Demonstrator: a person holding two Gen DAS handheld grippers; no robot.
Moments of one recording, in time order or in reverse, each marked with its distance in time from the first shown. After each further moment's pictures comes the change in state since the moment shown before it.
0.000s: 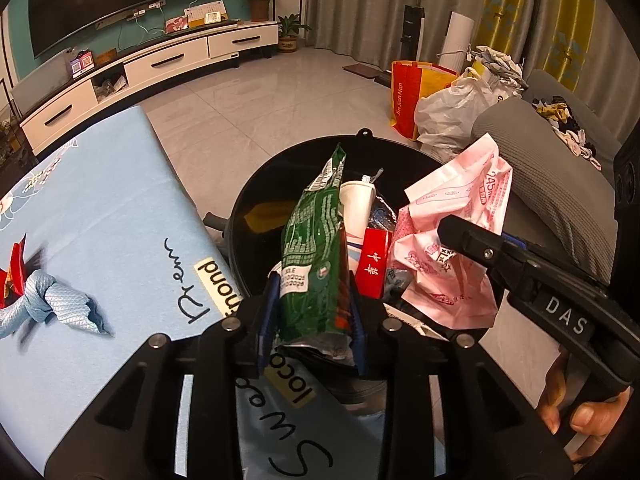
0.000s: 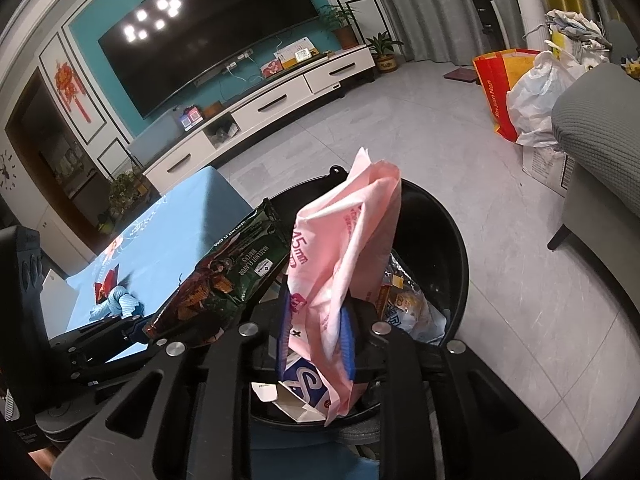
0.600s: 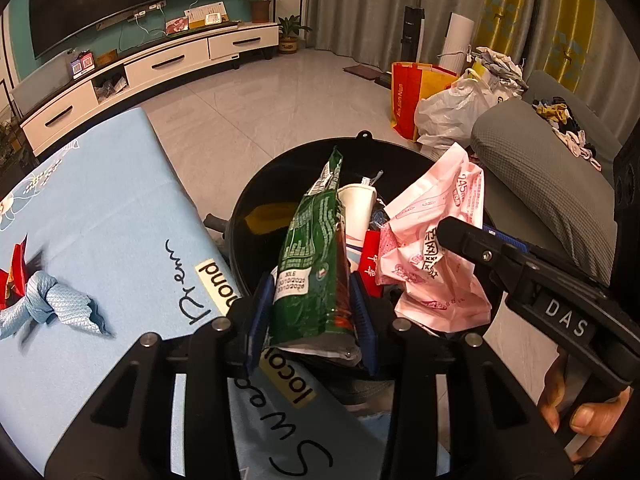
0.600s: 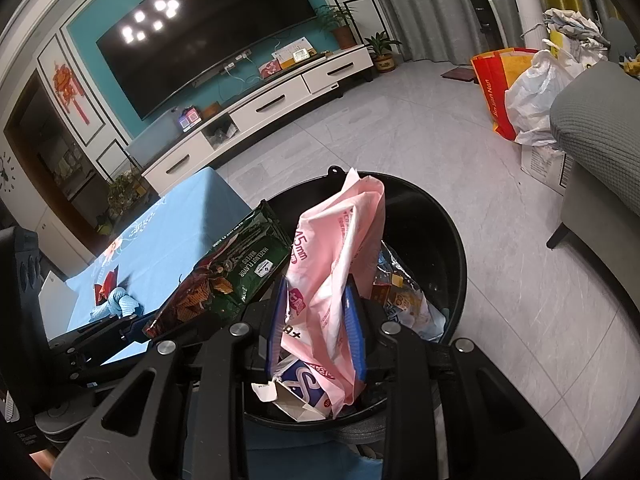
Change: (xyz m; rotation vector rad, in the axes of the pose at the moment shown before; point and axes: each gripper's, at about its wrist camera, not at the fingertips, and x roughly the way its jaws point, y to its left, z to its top) left arm 0.000 0.001 0.000 0.000 -0.003 0.000; right arm 0.000 0.002 0.000 0.005 0.000 -0.005
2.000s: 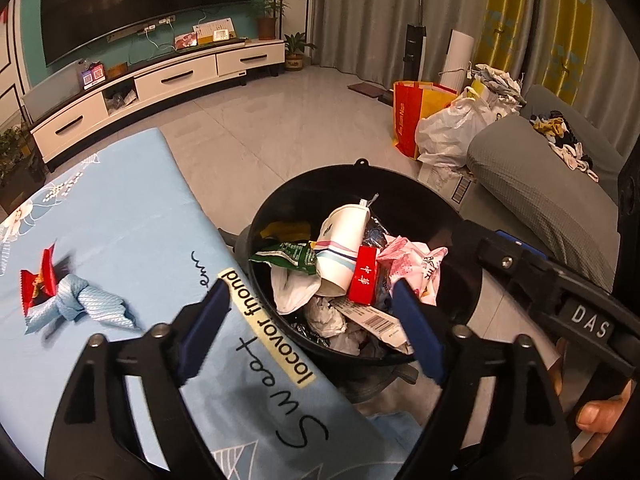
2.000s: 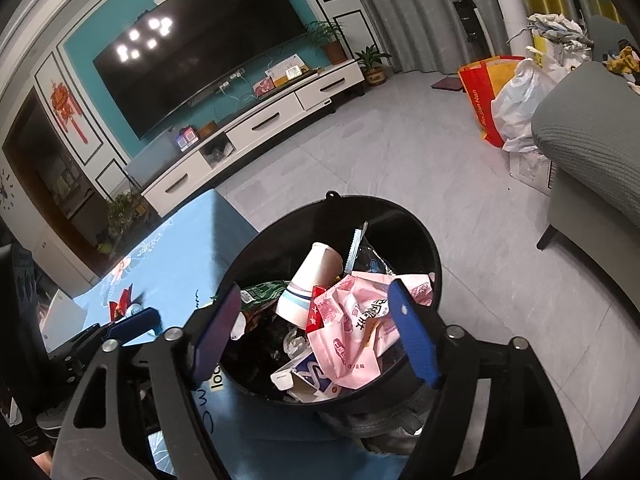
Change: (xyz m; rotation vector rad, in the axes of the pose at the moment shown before) left arm -0.043 -0.003 0.004 -0.012 -0.067 0.022; right arm -0.041 0.006 0.004 0.041 -0.060 -0.010
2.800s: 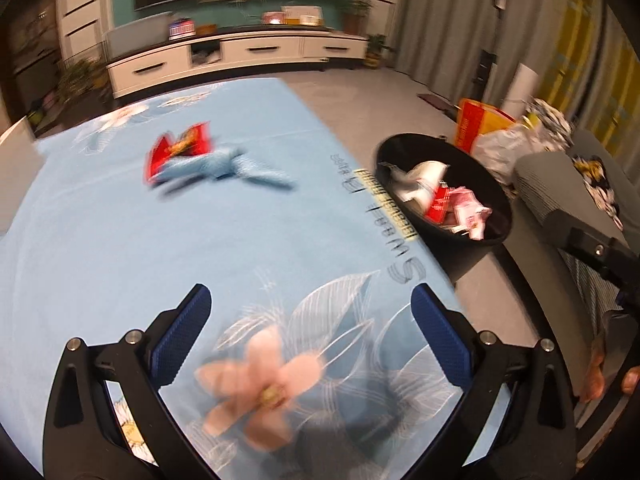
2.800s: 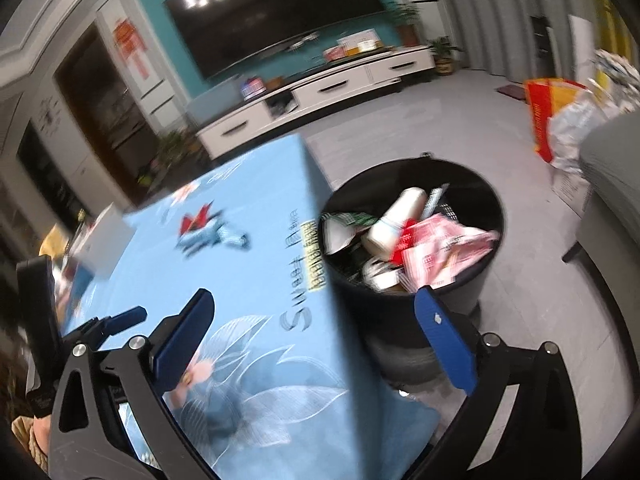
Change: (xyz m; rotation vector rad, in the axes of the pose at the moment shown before) left arm -0.116 0.085 -0.115 -0.252 0.021 0.168; right arm -0.056 0.086 -0.053 -0.250 0.156 0.156
